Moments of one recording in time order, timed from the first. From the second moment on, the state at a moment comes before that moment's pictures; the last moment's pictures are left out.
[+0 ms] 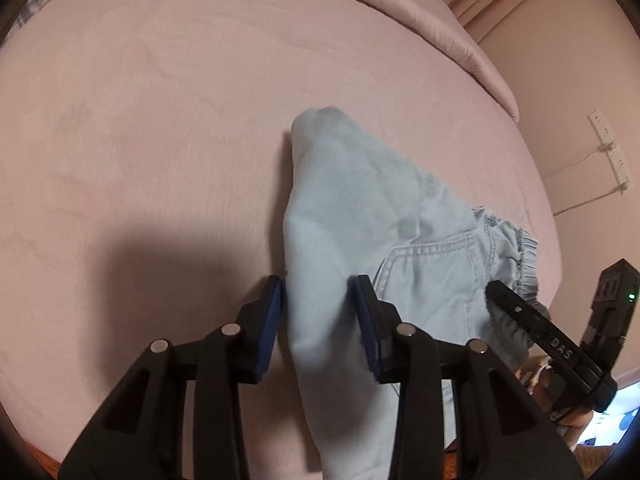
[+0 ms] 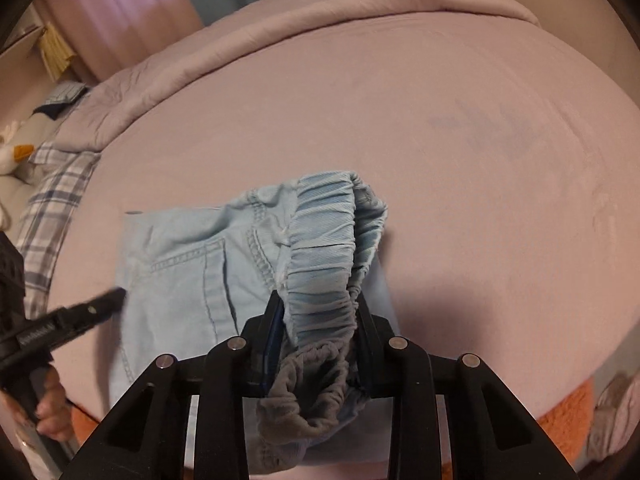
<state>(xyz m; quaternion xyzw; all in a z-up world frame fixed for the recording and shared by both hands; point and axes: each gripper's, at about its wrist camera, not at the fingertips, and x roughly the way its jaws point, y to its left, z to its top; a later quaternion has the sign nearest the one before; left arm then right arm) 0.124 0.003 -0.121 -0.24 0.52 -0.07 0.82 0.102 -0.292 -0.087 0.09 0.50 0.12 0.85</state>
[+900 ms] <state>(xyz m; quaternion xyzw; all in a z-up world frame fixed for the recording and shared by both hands) 0.046 0.006 -0.099 -0.25 0.53 -0.07 0.81 0.074 -0.337 -0.080 0.11 0.52 0.11 0.84</state>
